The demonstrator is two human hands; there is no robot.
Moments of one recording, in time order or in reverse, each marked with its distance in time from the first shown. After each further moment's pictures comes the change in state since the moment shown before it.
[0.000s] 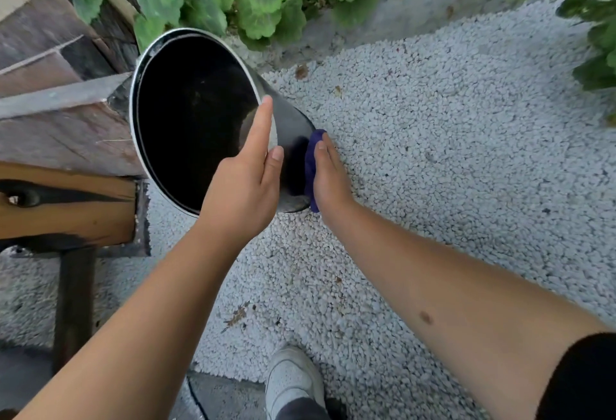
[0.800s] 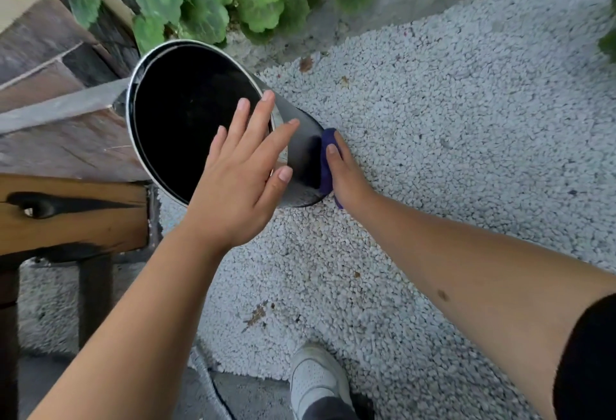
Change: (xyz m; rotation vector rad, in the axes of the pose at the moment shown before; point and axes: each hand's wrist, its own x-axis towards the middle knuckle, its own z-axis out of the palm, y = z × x) left_hand 0.005 -0.040 -0.018 0.268 -0.162 0.343; right_hand 0.022 0.027 -0.010 -0.103 -0.109 -0.027
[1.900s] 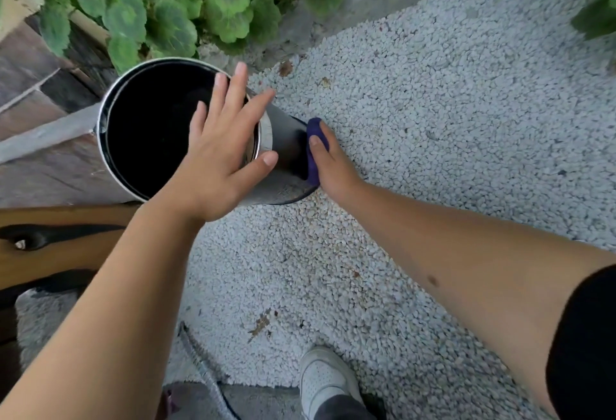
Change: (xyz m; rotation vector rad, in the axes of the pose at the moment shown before) left_hand 0.043 -0.017 -0.020 -0.059 -0.123 0.077; right_hand 0.007 -0.021 -0.002 -0.019 0.018 -0.026
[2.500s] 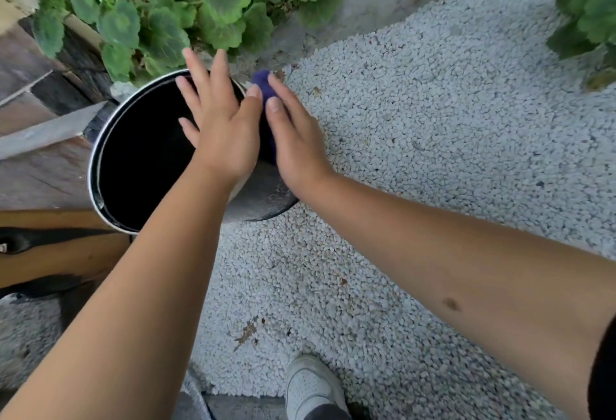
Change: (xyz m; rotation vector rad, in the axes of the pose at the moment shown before) left_hand 0.054 0.038 0.011 -0.360 0.350 -0.554; right_hand -0.028 -0.081 0.019 0.137 0.111 -0.356
